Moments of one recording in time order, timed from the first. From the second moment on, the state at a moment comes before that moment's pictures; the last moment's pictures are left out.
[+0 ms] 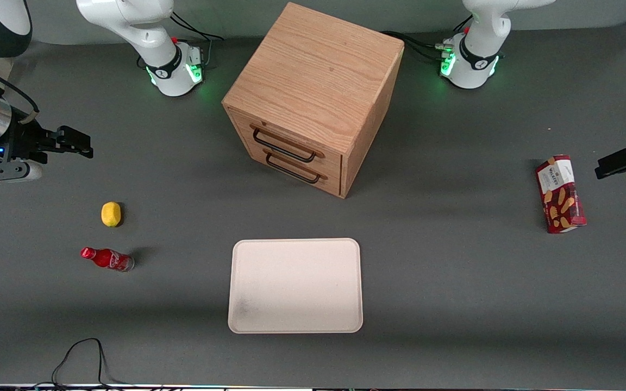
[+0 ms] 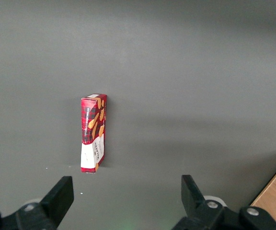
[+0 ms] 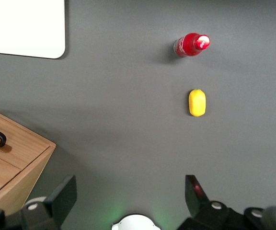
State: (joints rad) arm 0.05 0.05 0.03 -1.54 -0.02 1.45 -0.02
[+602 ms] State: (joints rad) arm 0.04 0.05 0.02 -1.54 0.00 1.44 -0.02
